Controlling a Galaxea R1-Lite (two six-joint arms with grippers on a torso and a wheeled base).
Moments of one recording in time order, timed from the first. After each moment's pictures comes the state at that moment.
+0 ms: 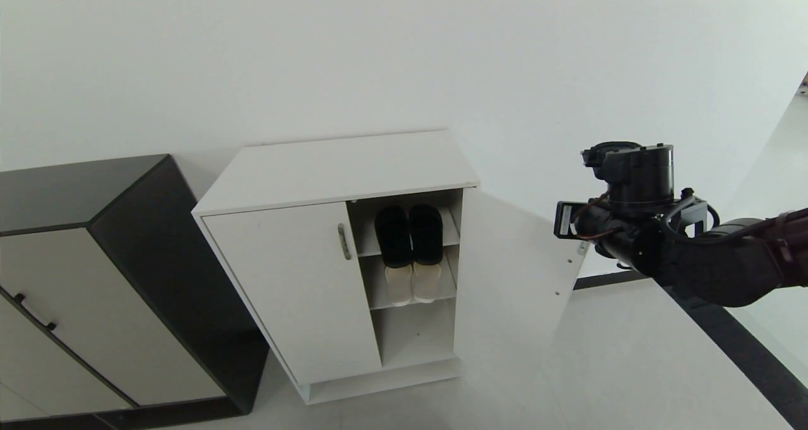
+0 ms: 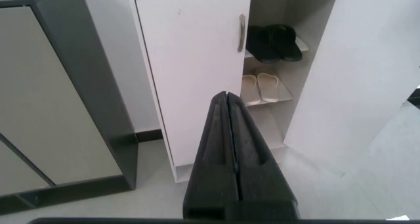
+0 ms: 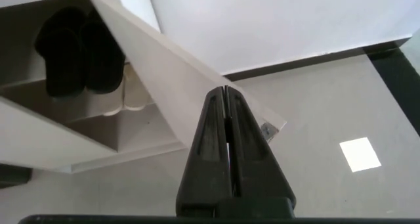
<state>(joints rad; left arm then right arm) 0.00 0.00 0.00 0.00 0.02 0.01 0.47 1.85 -1.10 -0.46 -0.48 0.21</state>
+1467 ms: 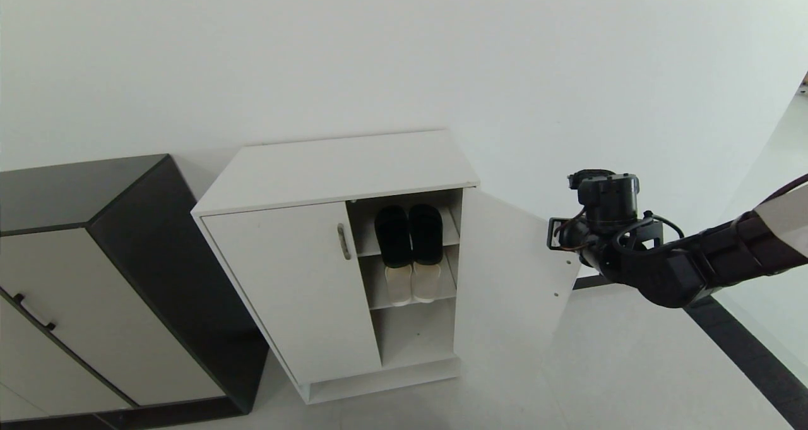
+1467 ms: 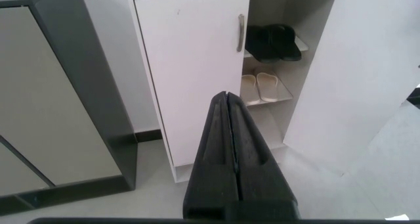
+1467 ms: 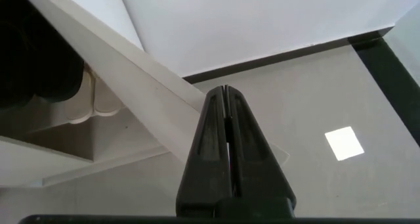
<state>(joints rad) 0.00 0.00 0.00 0.00 0.02 0.01 0.41 2.03 -1.13 -0.57 -0.48 0.19</state>
